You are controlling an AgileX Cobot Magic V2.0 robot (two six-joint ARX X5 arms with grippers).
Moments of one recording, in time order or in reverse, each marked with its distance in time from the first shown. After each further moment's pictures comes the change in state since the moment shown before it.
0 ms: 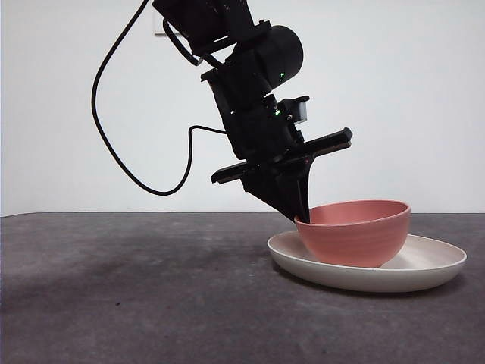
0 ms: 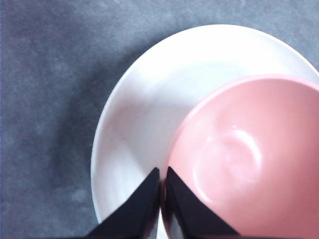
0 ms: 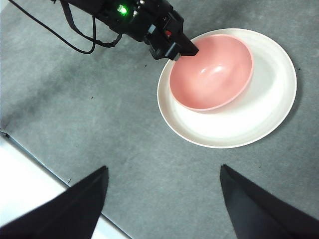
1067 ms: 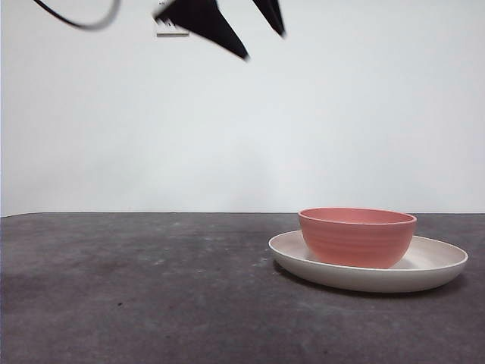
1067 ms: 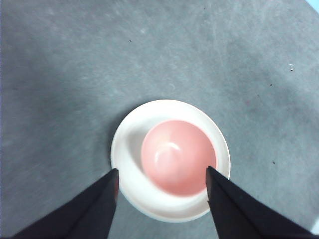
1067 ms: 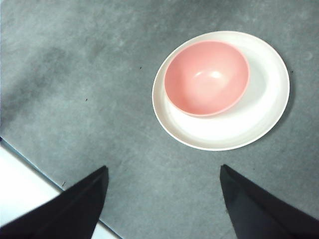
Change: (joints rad) left arm 0.067 -0.489 0.006 -0.231 0.066 0.069; right arm 0.000 0.000 0.000 0.012 0.022 0.000
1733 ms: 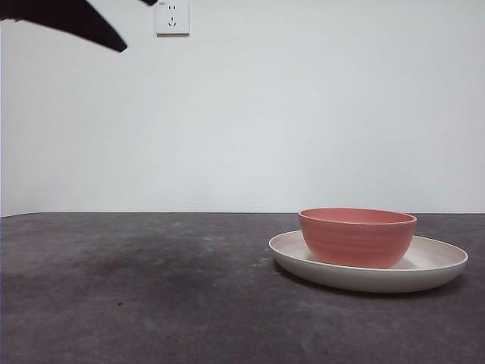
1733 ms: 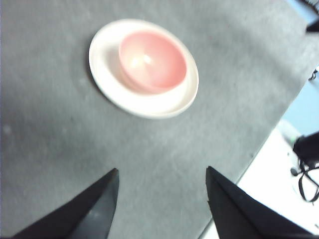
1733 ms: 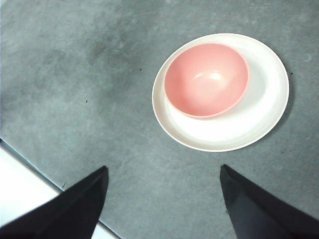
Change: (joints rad) left arm 0.140 -0.556 -0.623 0.035 0.272 0.090; right arm 0.000 0.000 0.000 0.003 0.000 0.005
